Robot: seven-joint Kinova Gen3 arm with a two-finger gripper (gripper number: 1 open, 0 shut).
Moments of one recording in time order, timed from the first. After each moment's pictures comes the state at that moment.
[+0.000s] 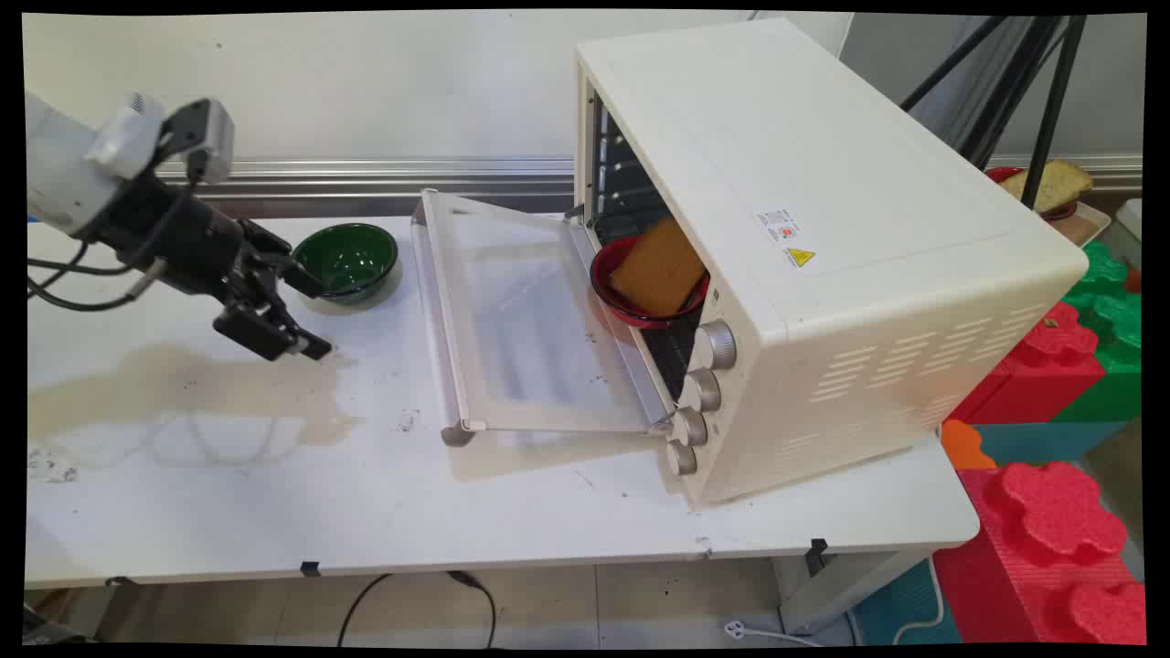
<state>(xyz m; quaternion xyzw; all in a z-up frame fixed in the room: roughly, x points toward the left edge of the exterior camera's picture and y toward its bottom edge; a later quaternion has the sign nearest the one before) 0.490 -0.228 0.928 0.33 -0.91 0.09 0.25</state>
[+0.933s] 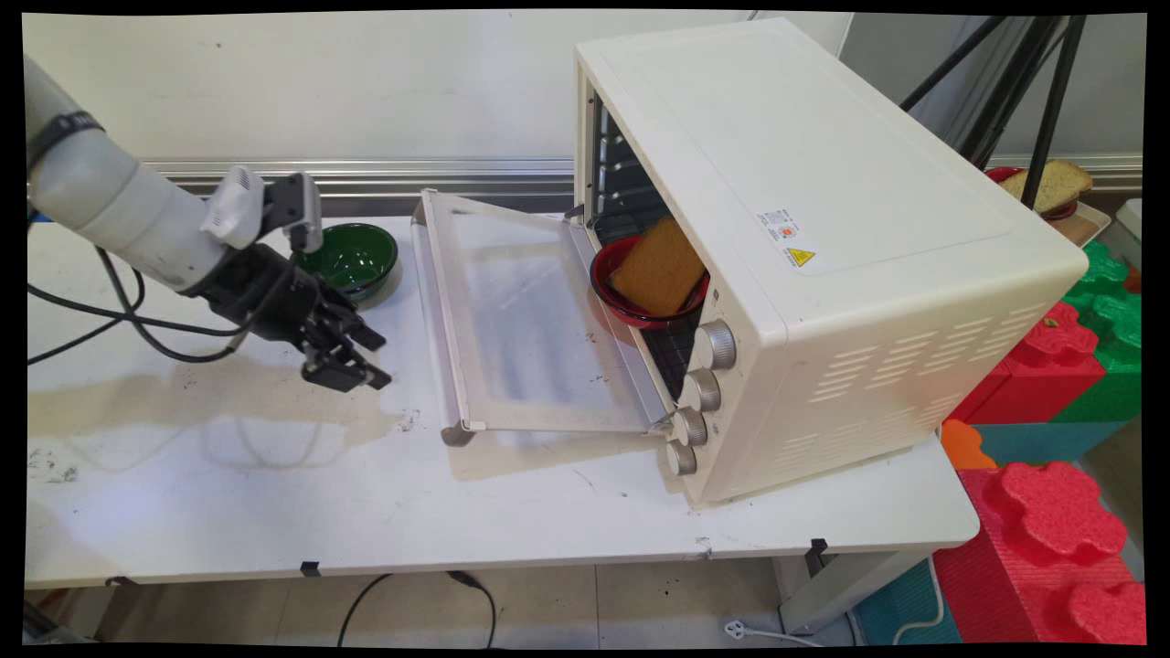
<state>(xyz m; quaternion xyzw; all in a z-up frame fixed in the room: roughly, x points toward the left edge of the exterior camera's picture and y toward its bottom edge) 0.452 -0.253 0.862 0.32 -0.91 0.08 0.23</state>
